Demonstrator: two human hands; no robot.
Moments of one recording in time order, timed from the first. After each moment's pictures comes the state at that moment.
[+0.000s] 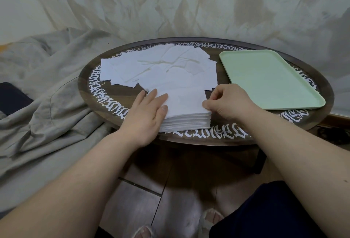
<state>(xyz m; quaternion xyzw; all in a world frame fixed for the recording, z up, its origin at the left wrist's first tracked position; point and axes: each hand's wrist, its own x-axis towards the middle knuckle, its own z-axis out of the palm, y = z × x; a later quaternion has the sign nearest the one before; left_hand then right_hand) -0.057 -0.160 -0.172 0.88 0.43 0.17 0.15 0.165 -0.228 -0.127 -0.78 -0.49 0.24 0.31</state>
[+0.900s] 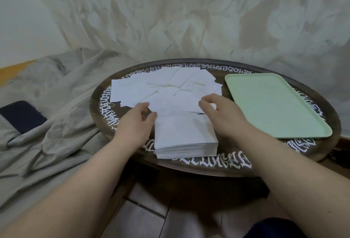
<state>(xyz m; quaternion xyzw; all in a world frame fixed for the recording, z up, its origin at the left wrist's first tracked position) -0.066 -0.127 -0.133 0.71 0.59 0.27 0.28 0.156 -0.194 -0.108 -0.73 -0.58 0.18 0.32</state>
